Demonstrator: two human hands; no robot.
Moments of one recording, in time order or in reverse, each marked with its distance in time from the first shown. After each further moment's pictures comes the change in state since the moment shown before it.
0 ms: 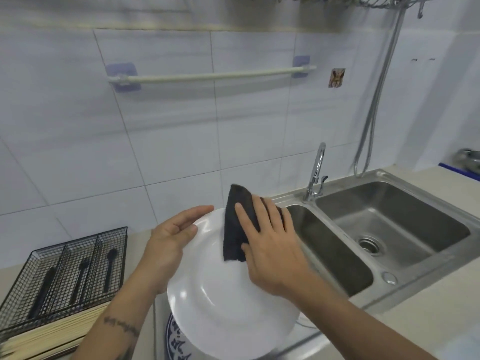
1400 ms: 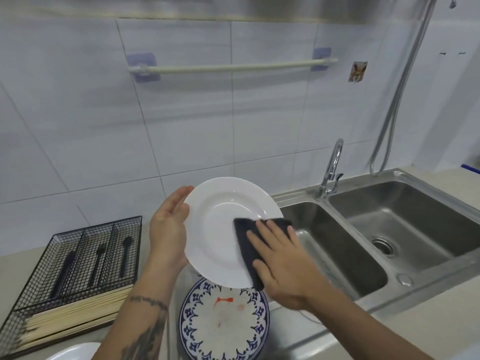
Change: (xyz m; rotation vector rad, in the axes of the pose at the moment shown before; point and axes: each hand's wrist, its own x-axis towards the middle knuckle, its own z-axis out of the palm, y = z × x) left_hand 0.020 -0.009 -0.008 -0.272 0.476 0.020; right_hand -0.026 0.003 0.027 0.154 -0.285 -0.088
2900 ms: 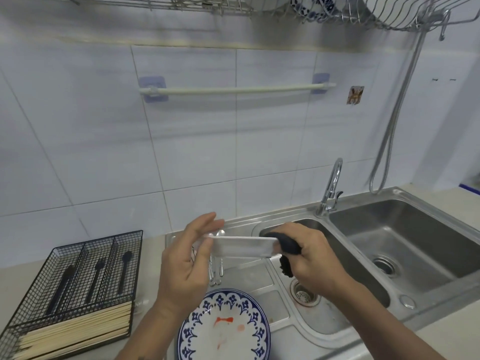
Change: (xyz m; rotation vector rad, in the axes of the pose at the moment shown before) left_hand -0.053 0.004 -0.007 0.523 -0.276 0.735; right_hand 0.011 0.024 -0.058 0.654 0.323 -0.052
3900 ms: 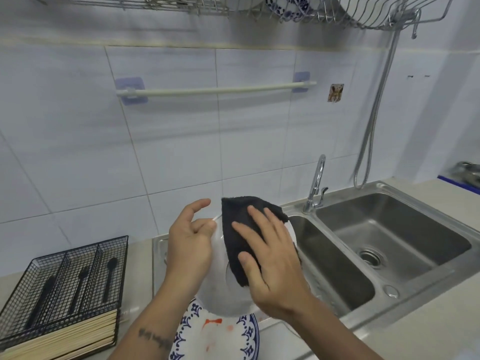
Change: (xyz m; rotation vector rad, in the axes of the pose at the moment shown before) left_hand 0.036 0.022 0.041 -0.176 0.070 -0.512; right_hand -0.018 -0.026 0.038 -0.310 0.203 -0.104
